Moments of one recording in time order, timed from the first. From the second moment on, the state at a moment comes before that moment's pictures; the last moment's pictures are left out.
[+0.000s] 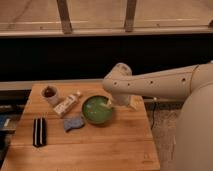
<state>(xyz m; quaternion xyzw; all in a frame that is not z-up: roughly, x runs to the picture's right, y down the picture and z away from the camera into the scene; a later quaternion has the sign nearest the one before) 0.087 0.102 0.760 -0.12 0.26 0.72 0.64</state>
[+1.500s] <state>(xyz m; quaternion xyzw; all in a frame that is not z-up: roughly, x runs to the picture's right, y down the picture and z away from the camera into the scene) 0.087 0.102 0.760 -0.12 0.26 0.72 0.64</state>
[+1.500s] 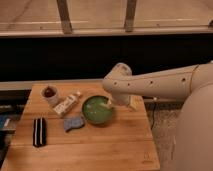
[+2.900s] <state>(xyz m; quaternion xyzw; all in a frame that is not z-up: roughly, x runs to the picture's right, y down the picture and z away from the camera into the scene) -0.023 0.109 0.782 -0.22 0.23 0.69 0.65</state>
